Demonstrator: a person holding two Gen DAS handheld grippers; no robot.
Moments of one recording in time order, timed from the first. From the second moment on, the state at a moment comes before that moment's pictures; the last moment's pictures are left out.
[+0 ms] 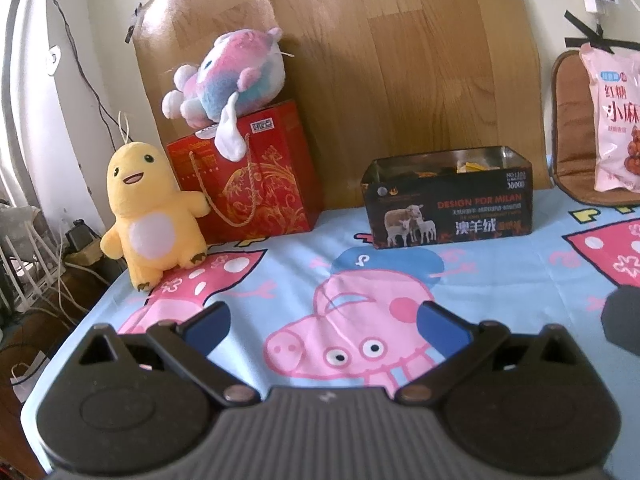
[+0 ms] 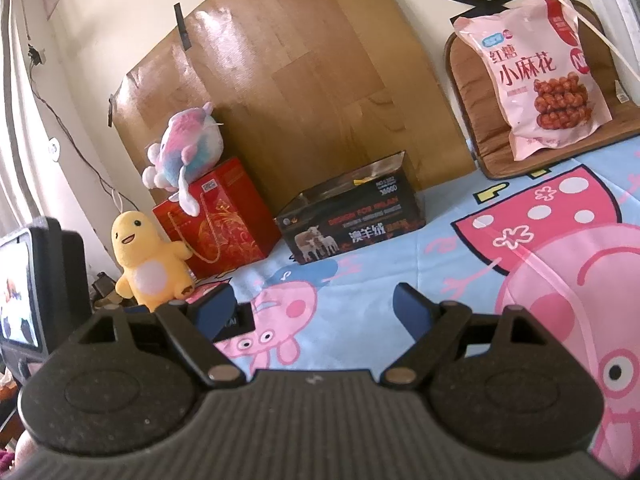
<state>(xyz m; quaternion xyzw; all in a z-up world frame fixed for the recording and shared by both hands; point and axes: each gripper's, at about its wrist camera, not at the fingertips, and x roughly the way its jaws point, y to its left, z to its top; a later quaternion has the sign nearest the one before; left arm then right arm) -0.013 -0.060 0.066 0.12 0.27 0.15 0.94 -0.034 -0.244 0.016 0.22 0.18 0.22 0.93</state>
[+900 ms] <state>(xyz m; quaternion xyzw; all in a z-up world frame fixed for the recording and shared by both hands) 0.035 -0.082 0.031 0.13 0.32 0.11 0.93 -0.003 -0.254 -0.012 0.21 0.21 0.19 0.94</state>
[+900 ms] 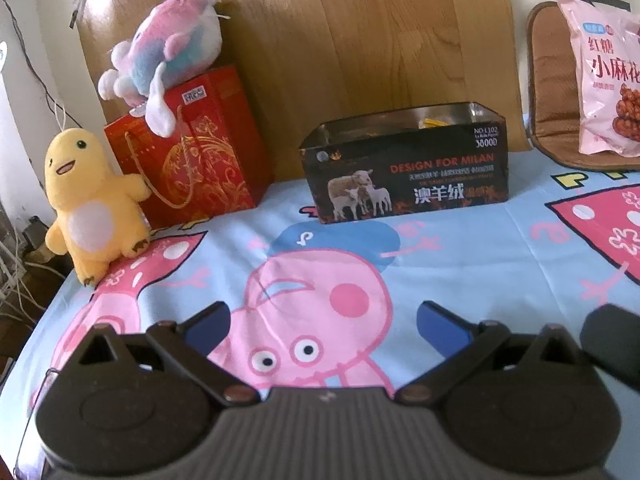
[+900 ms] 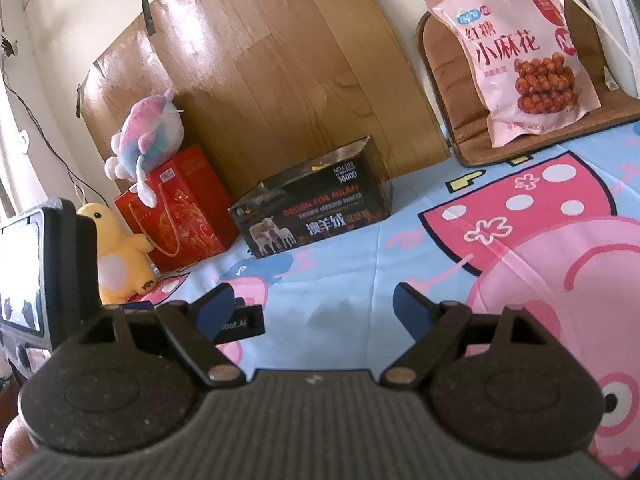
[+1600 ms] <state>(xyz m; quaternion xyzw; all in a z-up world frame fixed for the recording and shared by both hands) 0.048 -0.073 0.028 0.11 0.33 0.11 0.93 0.008 -0.251 -0.013 0.20 0.21 0.18 0.94</state>
